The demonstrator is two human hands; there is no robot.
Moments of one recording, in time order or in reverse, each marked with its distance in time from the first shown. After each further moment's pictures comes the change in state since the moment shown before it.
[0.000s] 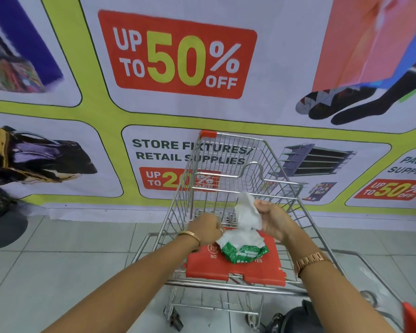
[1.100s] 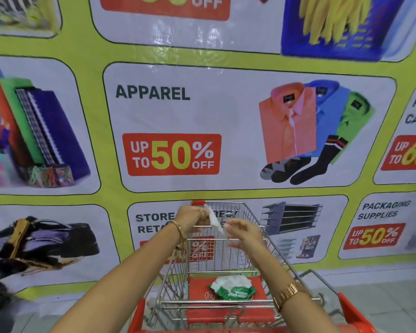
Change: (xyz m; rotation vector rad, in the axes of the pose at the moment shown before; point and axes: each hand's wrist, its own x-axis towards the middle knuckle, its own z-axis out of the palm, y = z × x) left_hand -0.109 0.100 -0.129 -0.887 0.375 -0.055; right_hand -0.138 -0.029 0.084 -0.299 0.087 -0.550
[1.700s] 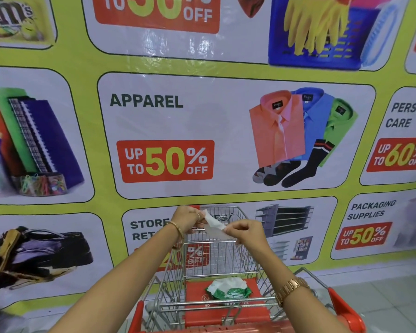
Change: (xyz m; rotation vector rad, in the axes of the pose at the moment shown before) left_hand -0.008 0.007 -0.002 0.230 -0.019 0.089; right_hand -0.016 -0.018 -0.009 -0.230 0.082 -0.185
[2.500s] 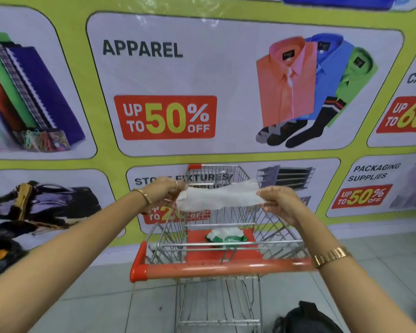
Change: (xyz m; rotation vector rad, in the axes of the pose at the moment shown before) left_hand -0.039 -0.035 -0.045 -0.043 -0.202 -0.092; right_hand -0.032 0.001 -0.073 0.170 -0.032 0.340
